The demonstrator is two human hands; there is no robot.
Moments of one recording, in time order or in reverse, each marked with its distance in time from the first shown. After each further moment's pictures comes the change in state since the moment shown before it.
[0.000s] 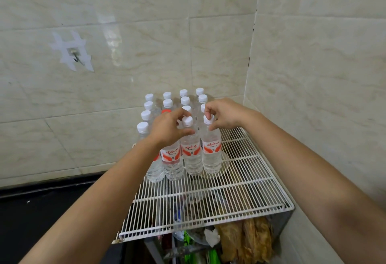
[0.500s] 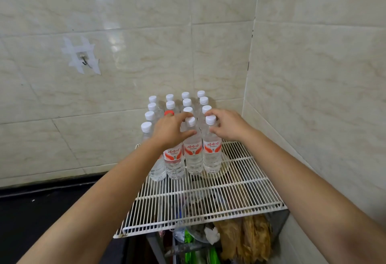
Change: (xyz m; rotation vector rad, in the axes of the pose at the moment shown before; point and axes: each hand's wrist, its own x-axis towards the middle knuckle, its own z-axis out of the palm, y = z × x) left_hand -0.010 0.006 0.000 0.204 0.004 0.048; right_hand -0.022 0.004 0.032 0.122 0.211 0.078
